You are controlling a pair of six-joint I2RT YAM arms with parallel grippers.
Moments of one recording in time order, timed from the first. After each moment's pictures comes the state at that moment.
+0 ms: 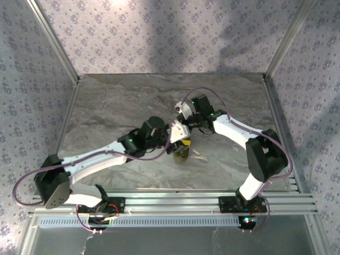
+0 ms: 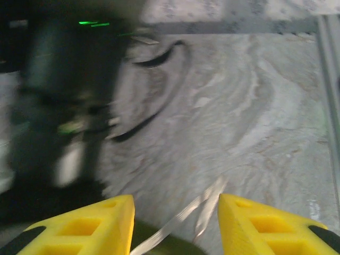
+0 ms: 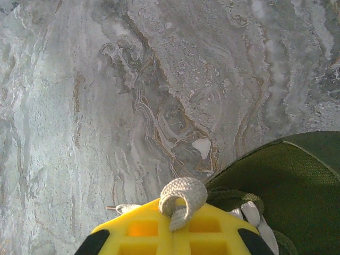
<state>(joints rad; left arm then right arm) -0.95 1.31 0.91 -0.02 0.20 0.25 0.52 1.66 1.13 -0.30 -0.51 -0.11</state>
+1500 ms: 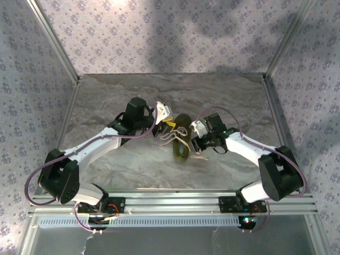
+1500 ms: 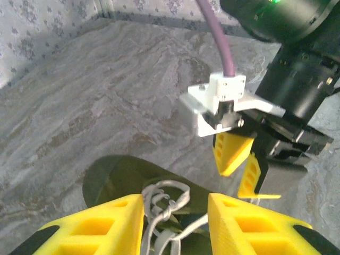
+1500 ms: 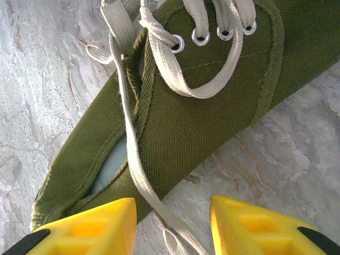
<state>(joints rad) -0.62 1.41 0.97 -0.03 0.55 0.32 0.46 1.44 0.76 -0.33 -0.42 -0.07</state>
